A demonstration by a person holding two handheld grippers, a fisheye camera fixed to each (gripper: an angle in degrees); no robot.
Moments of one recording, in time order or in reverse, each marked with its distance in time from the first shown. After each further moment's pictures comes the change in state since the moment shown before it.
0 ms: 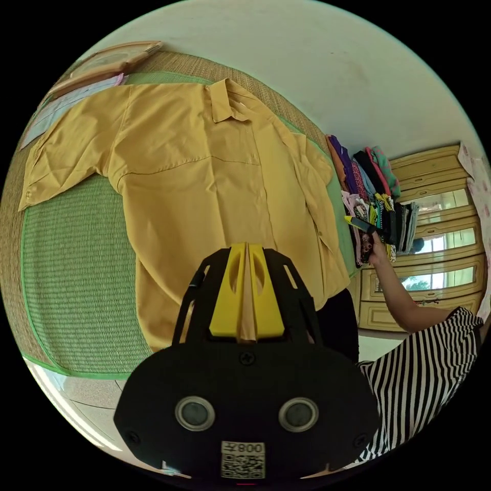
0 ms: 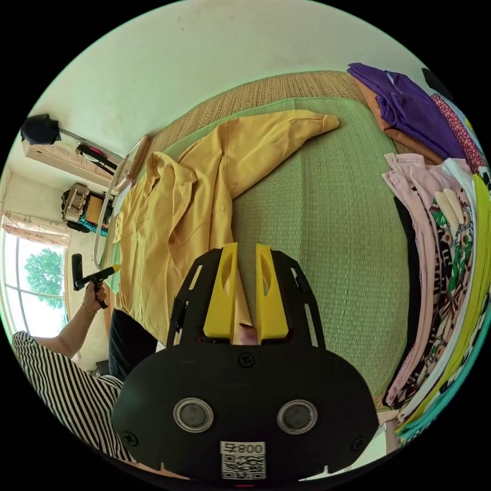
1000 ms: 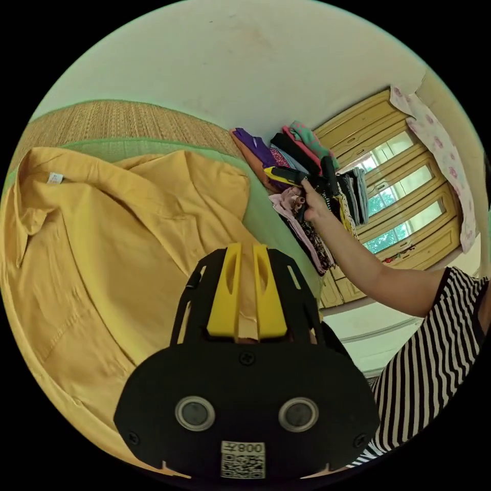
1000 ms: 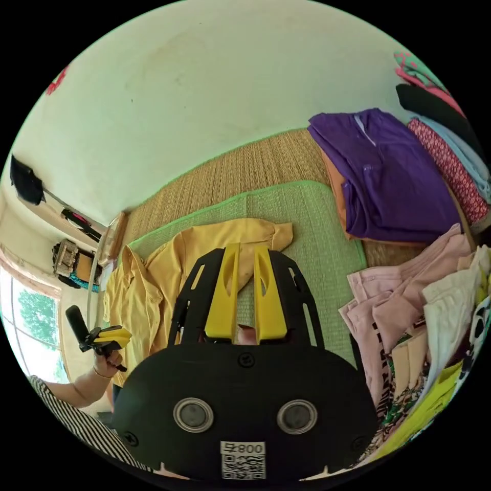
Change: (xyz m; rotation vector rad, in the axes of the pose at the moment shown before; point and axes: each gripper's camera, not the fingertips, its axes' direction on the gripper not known) left arm 0.350 -0.291 0.117 0.014 0.223 0.487; right arm 0.135 -0.021 0.061 0.205 -0.045 0.148
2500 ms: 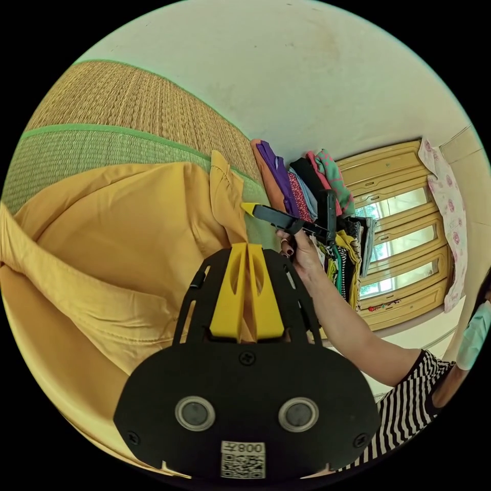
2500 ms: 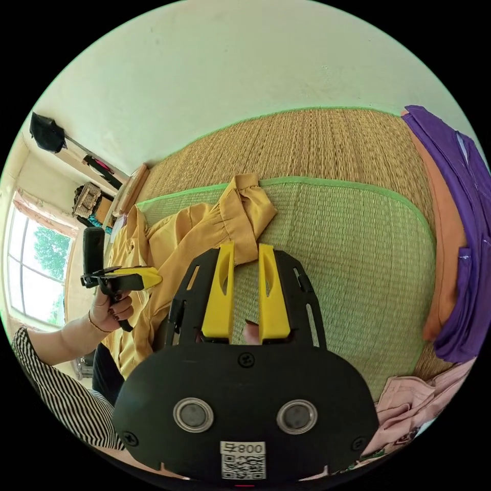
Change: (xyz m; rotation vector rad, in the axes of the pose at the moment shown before) left arm -0.111 -0.218 0.084 0.089 0.160 -0.290; right arm -0.083 -0.144 0.089 -0.193 -0.029 -0.362
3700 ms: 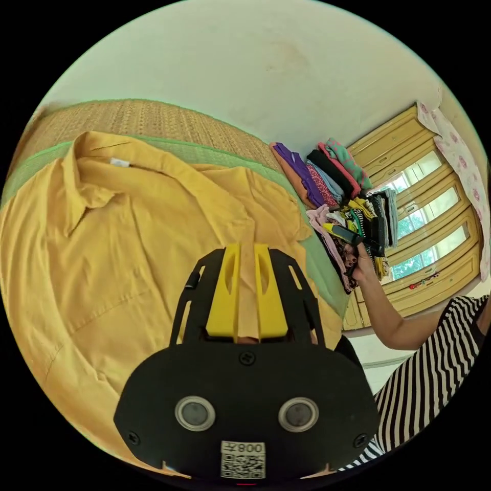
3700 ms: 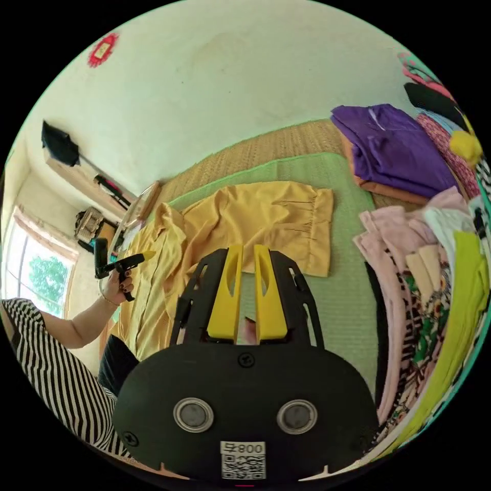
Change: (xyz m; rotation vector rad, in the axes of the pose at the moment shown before) left arm -0.079 0.164 -0.153 0.086 -0.342 0.036; right arm -0.174 0.006 -0.193 0.158 0.003 0.009
